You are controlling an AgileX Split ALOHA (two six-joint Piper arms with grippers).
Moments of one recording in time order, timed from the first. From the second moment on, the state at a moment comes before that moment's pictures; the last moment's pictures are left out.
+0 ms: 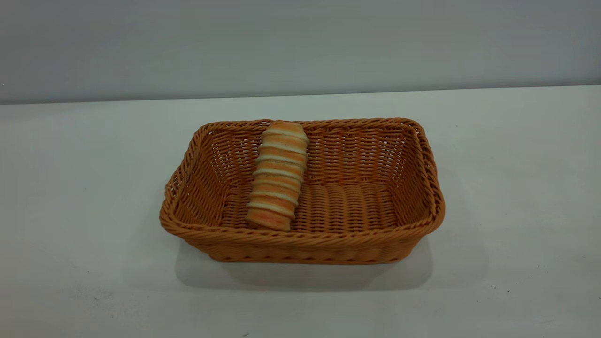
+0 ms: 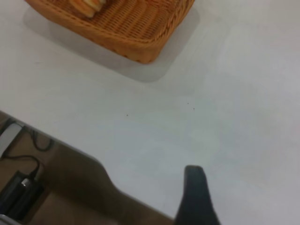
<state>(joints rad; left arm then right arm) -0.27 0.01 -0.49 -0.11 1.15 0.18 0.40 0.09 -0.48 0.04 1.12 -0.07</state>
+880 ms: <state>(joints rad) -0.25 0.00 -0.49 -0.10 1.15 0.18 0.31 0.09 -0.48 0.05 1.12 -0.07</state>
